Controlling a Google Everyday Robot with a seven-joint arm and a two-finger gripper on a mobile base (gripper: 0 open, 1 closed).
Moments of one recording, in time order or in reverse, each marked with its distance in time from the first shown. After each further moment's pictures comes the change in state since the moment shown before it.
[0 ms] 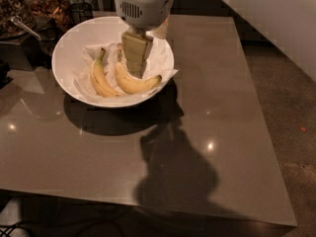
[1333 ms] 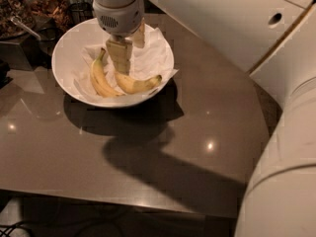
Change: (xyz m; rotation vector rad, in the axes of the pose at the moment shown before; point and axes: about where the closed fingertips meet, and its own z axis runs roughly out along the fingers) arm -0.058 -0.019 0.059 -0.021 0.054 -0.063
